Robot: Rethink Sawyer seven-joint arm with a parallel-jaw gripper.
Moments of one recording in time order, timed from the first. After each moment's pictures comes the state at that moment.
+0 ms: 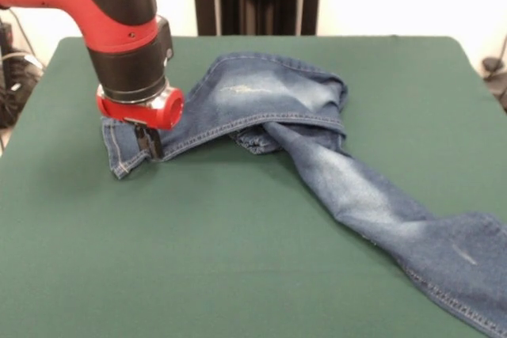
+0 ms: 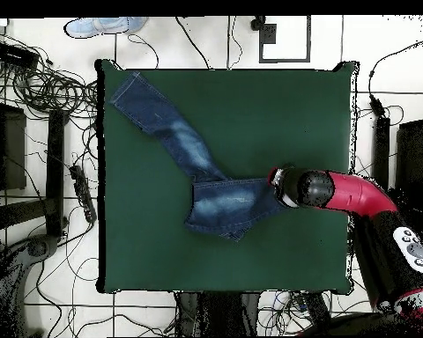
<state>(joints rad) -0.71 -0.39 0.35 1.48 -0.51 0.60 2.00</state>
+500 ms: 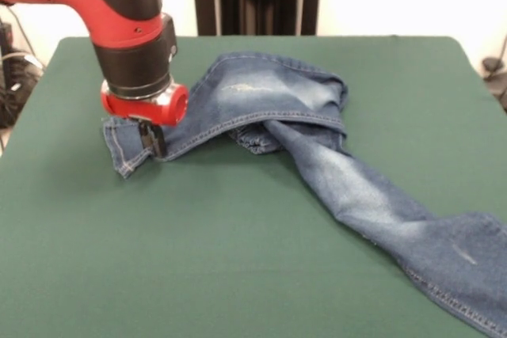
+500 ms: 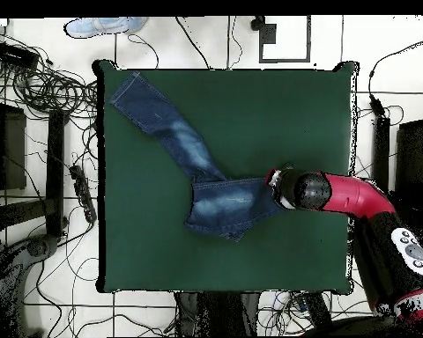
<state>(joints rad) -0.71 -0.42 0.35 1.52 -0.53 0.57 2.00</state>
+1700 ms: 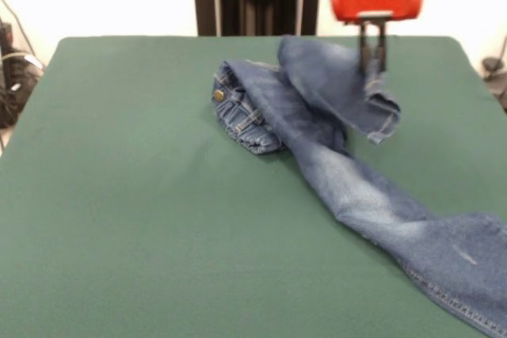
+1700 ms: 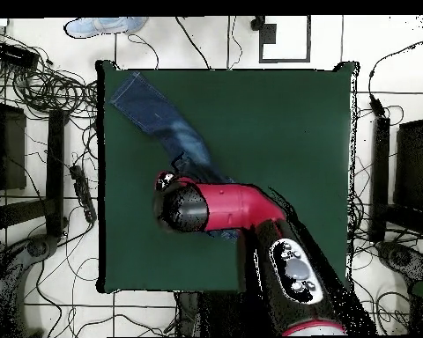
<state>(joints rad) -0.24 -0.77 0.25 1.85 -0.13 0.38 2.10</state>
